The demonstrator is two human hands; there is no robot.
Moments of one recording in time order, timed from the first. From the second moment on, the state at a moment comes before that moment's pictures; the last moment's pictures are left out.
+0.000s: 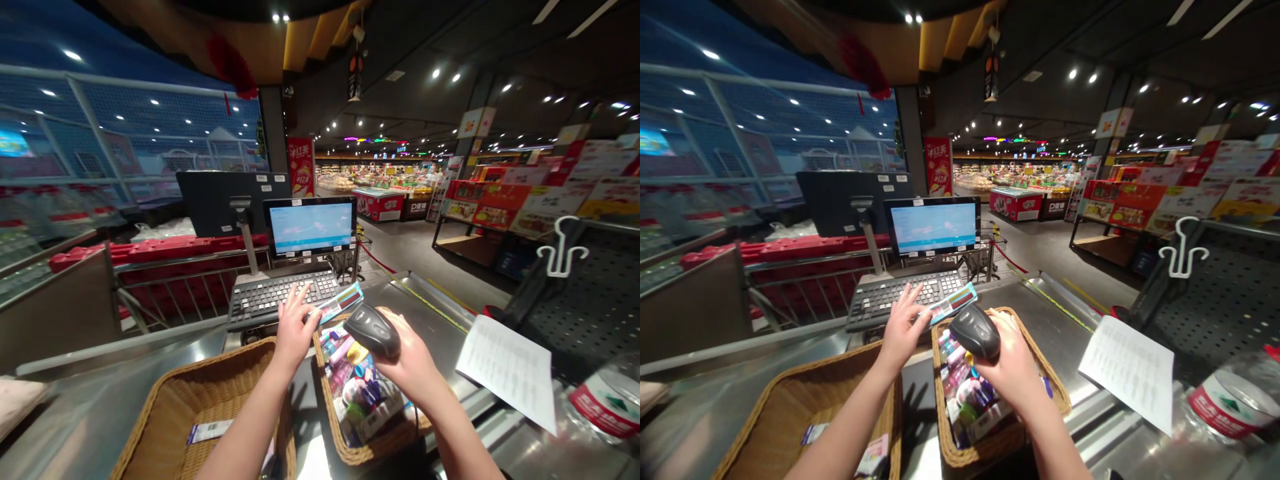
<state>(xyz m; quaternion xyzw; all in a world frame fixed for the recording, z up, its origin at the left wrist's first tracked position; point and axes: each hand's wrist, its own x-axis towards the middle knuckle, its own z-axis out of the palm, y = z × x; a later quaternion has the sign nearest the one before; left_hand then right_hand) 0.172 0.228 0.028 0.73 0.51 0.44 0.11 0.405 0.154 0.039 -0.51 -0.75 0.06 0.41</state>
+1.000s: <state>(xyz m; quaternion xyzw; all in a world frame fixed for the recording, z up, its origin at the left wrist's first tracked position) 0.067 0.186 0.003 0.69 0.61 0.38 0.02 0.325 0.156 0.027 -0.46 -0.79 0.12 0.38</state>
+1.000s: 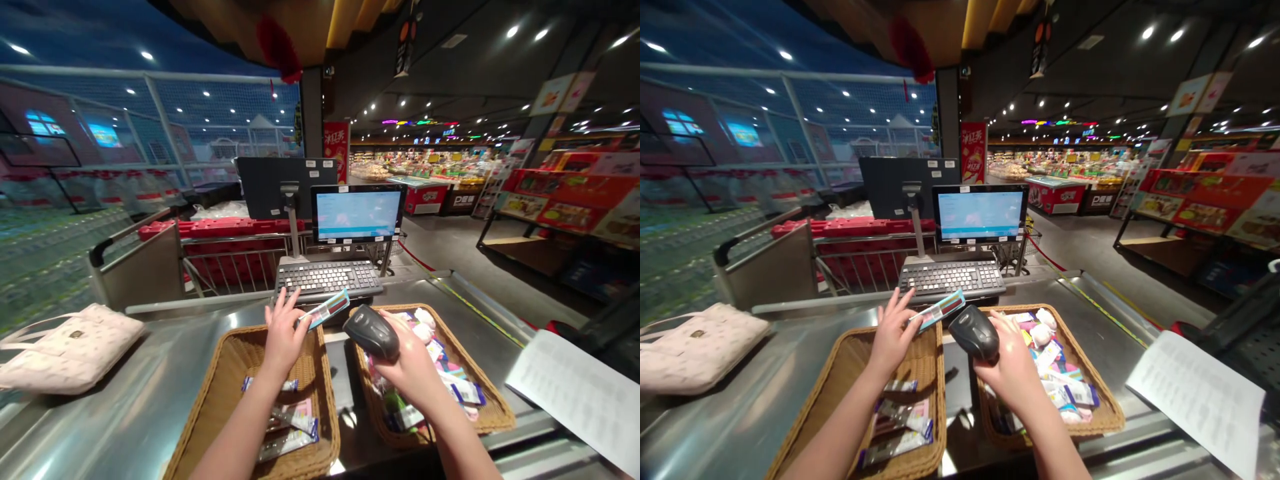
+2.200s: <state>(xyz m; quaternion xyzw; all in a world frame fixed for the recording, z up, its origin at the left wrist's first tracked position) -0.013 0.153 -0.126 0.67 0.72 -0.01 0.20 0.293 0.154 0.014 -0.43 -0.84 0.15 0.30</state>
